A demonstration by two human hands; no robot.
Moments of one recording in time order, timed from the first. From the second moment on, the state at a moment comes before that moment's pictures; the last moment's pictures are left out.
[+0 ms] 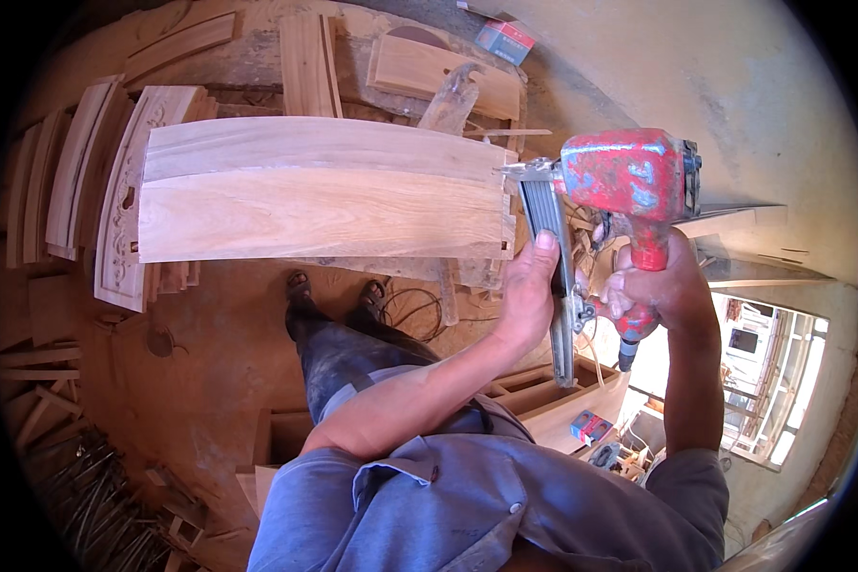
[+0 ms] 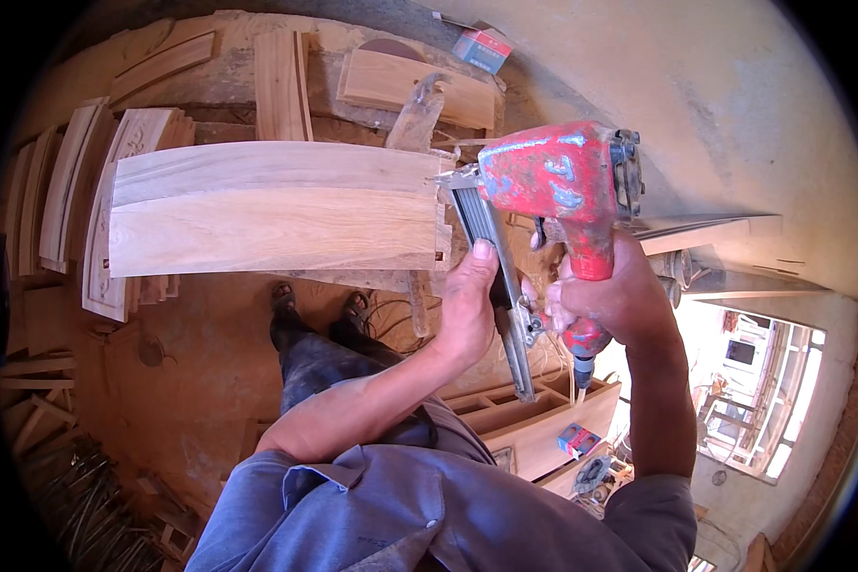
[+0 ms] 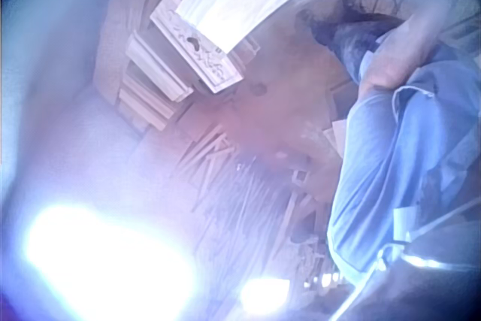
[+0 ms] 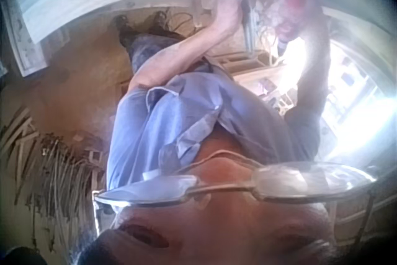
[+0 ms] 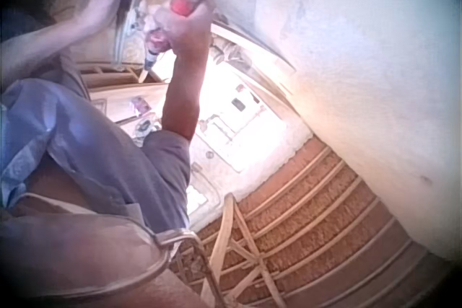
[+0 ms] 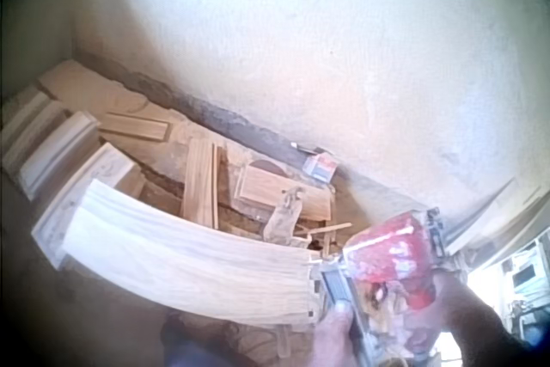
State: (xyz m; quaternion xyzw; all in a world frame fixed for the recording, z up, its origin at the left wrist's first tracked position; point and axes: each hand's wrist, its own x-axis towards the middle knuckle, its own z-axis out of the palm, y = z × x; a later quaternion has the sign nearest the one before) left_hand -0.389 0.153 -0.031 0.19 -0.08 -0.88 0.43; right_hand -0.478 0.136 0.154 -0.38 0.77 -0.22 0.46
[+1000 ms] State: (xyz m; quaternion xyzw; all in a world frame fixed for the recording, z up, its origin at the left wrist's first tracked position) left_hand -0.389 0.153 -0.029 0.19 -0.09 -0.87 0.44; right_hand -0.480 0.133 0.154 -0.37 0.76 -0.23 0.48
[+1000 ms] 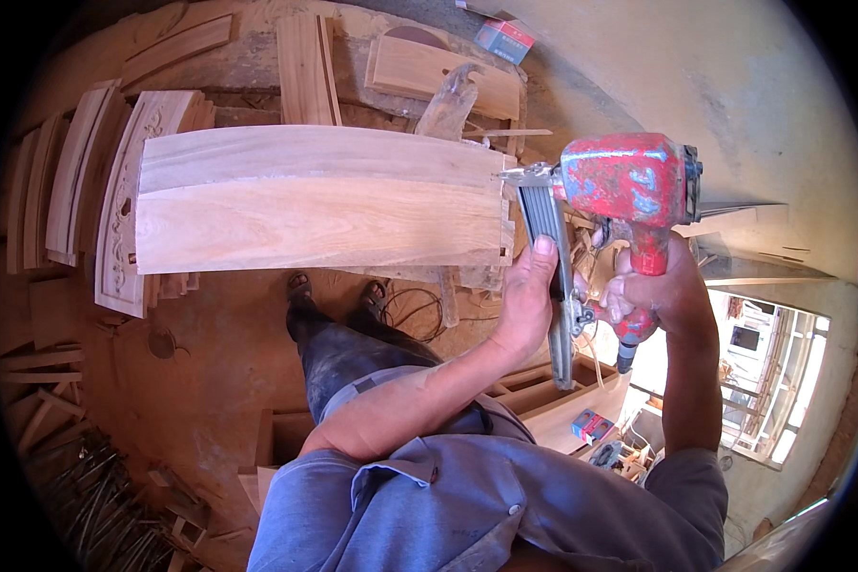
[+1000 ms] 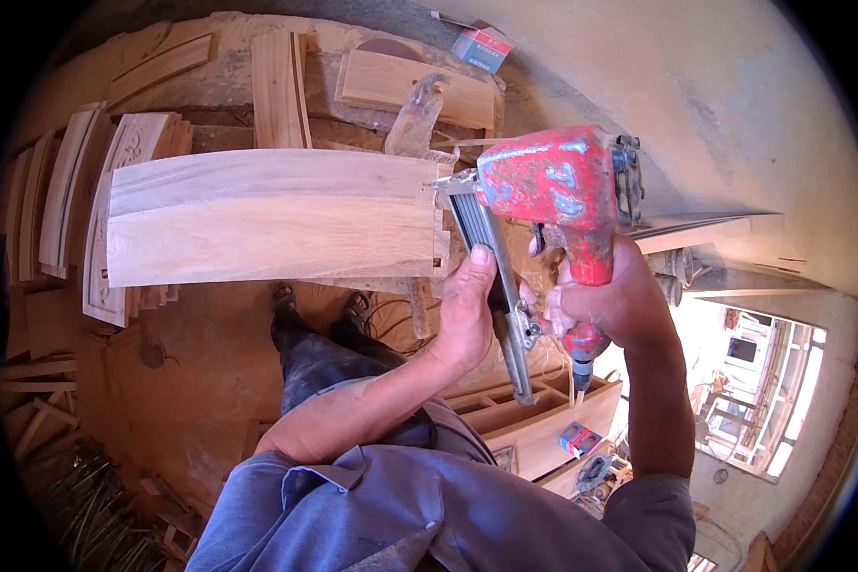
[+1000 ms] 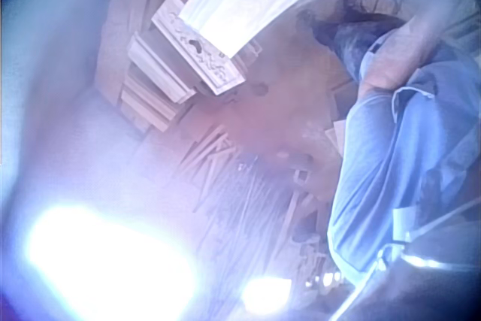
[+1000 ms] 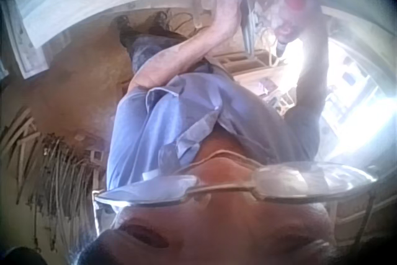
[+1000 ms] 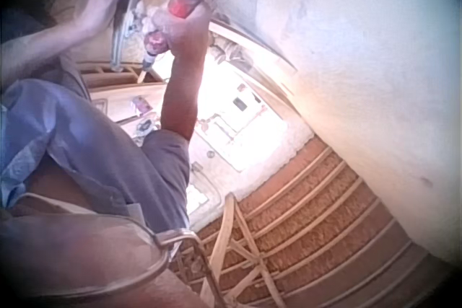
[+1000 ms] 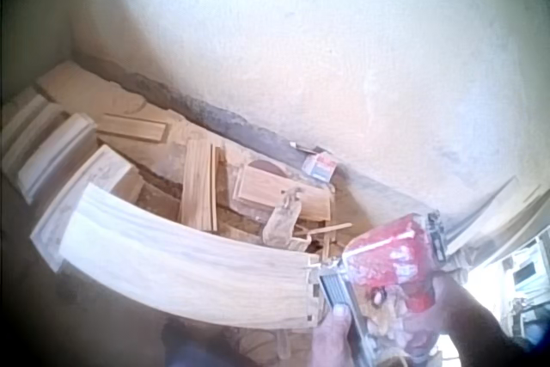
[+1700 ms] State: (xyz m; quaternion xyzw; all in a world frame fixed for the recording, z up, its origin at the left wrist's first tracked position) left_hand -0.411 0.135 -0.069 0.38 -0.45 -0.79 0.17; right_hand -0.600 0.235 0.002 -0.13 0.48 -0.57 0.65
